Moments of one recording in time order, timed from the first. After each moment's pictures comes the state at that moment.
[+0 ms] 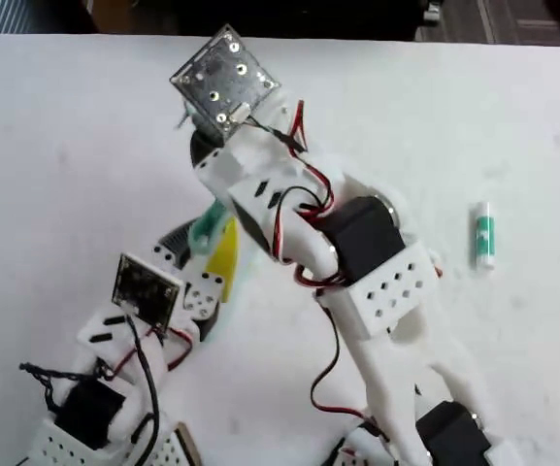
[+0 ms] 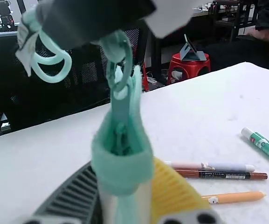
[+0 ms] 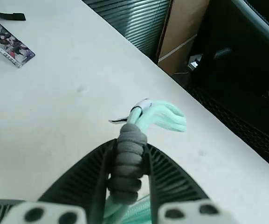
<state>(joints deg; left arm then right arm) 23.7 -96.2 76.2 39.0 -0.4 -37.8 -19.4 -13.4 68.2 17.5</state>
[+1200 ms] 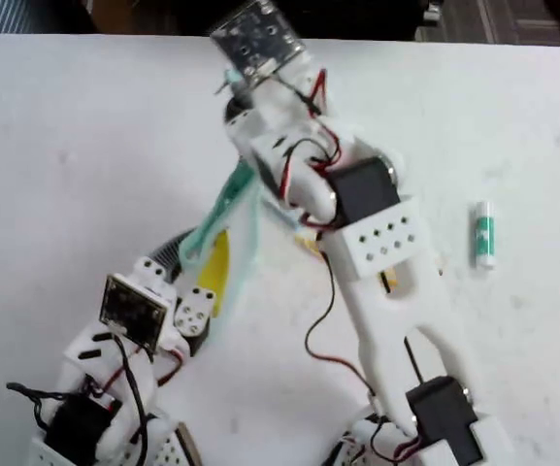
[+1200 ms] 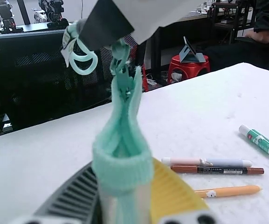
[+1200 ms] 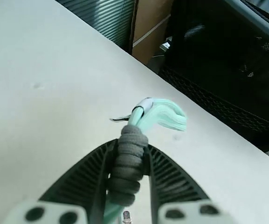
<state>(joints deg) 23.6 -104.7 76.2 47.8 -0.7 -26.5 -10.9 -13.5 61.5 17.5</state>
